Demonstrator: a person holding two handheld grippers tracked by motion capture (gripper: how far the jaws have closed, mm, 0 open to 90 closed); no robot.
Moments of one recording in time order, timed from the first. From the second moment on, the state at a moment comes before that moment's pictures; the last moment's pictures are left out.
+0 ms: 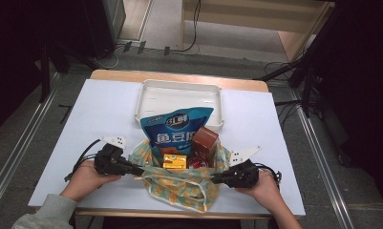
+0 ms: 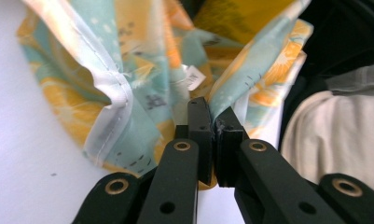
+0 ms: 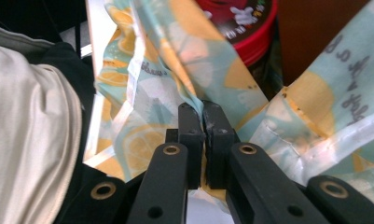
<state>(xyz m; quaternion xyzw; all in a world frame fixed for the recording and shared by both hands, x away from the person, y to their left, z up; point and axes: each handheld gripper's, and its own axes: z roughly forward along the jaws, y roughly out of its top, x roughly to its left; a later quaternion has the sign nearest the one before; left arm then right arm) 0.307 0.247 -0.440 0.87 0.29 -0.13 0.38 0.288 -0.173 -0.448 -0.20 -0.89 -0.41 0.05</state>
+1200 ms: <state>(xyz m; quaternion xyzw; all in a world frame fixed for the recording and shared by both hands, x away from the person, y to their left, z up) 0.326 0.237 -0.472 0.86 0.31 -0.16 0.37 0.306 -0.184 -0.486 -0.21 -0.88 -0.41 0.08</state>
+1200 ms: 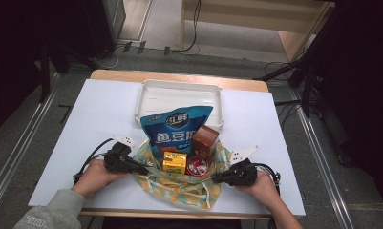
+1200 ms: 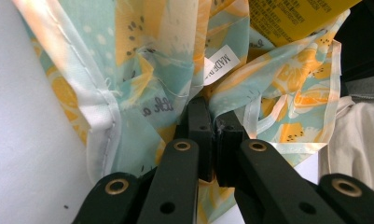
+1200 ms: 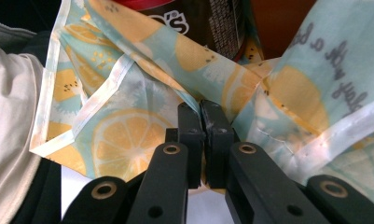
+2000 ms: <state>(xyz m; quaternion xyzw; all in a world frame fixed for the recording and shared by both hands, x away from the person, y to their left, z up) 0.306 0.243 -0.411 0.86 0.26 -0.13 0.41 0.286 -0.197 -0.429 -0.21 -0.86 -0.47 0.06</state>
